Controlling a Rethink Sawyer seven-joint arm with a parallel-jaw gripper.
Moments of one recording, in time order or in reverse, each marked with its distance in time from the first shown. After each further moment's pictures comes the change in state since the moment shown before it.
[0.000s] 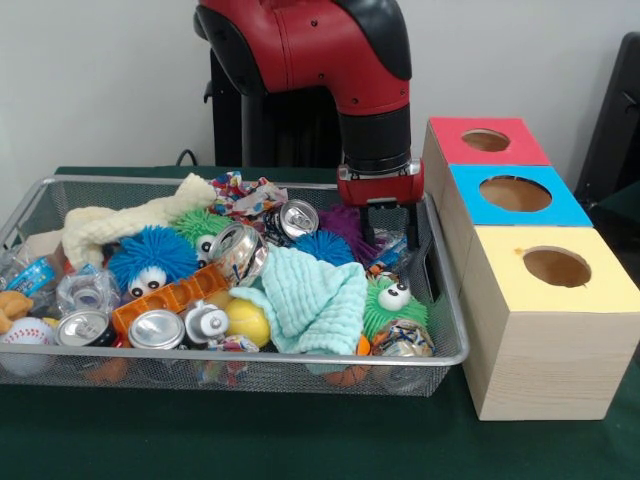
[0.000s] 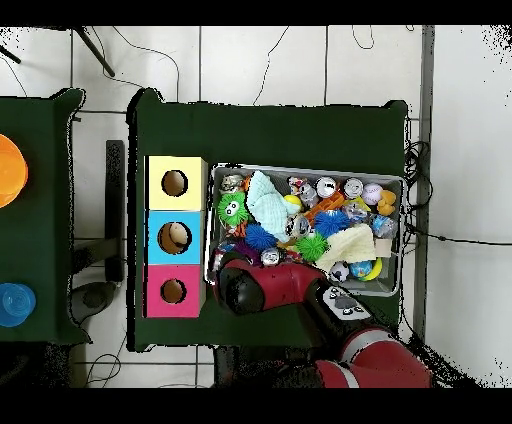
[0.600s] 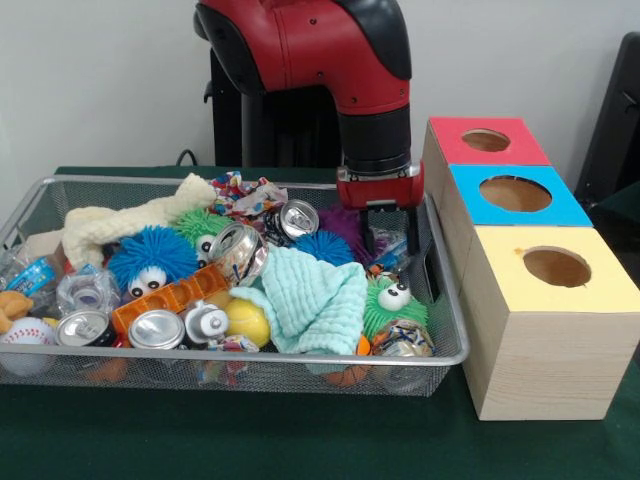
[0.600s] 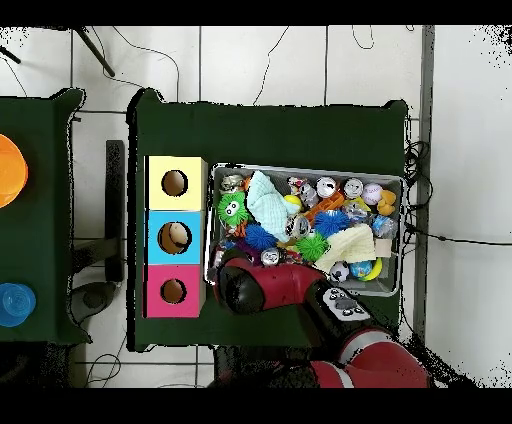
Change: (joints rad) arm 0.011 -0.001 -0.020 0.002 0.038 -0.060 0.000
